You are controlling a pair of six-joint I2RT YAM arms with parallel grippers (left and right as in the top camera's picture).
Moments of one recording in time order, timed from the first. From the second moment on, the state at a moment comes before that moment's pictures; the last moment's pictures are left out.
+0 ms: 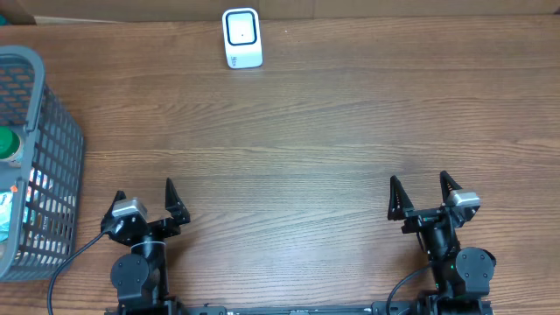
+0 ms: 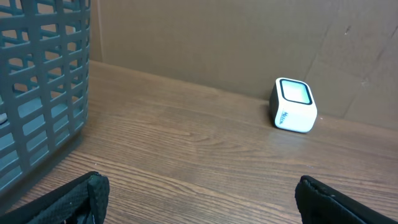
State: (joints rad) left arm 0.12 0.02 0.01 -0.07 -0.07 -0.19; right arm -0.02 0.01 0.02 -0.02 -0.17 0.17
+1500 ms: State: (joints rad) left arm 0.12 0.02 0.01 -0.07 -0.07 -0.19; right arm -0.02 0.01 0.02 -0.02 -0.17 0.17
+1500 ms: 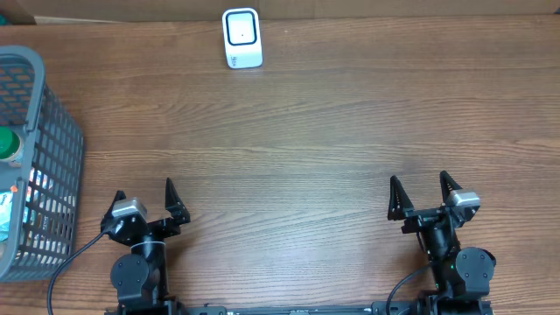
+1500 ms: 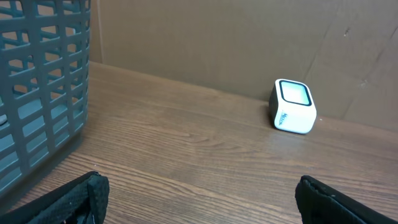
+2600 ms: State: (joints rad) left arm 0.12 0.70 0.95 -0.55 0.18 -0.18; right arm -0.02 0.01 0.02 -0.02 -0.17 0.17
